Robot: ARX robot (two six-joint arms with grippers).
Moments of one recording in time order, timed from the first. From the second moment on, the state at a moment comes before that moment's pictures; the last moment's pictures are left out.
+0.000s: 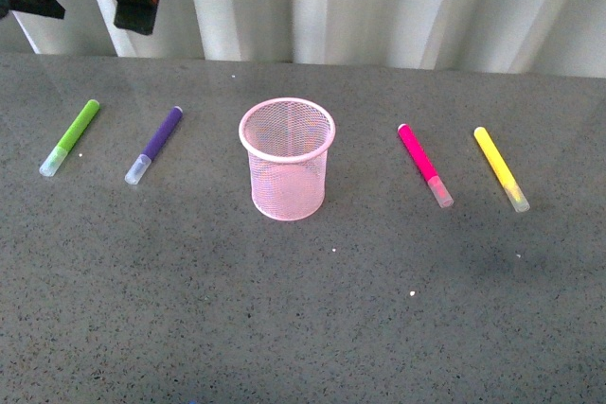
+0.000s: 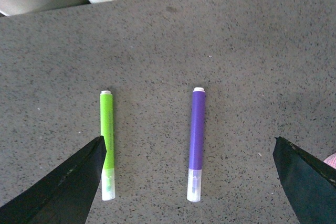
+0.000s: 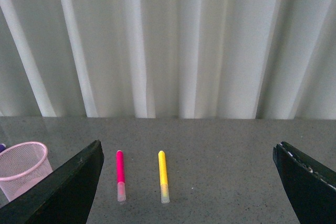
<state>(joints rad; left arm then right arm) -0.12 1.98 1.33 -0.17 -0.11 0.09 0.00 0.00 0.02 0.00 0.00 0.00</state>
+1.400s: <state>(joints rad) -0.13 2.44 1.60 -0.13 -0.10 0.13 0.00 0.00 0.02 0.00 0.00 0.00</state>
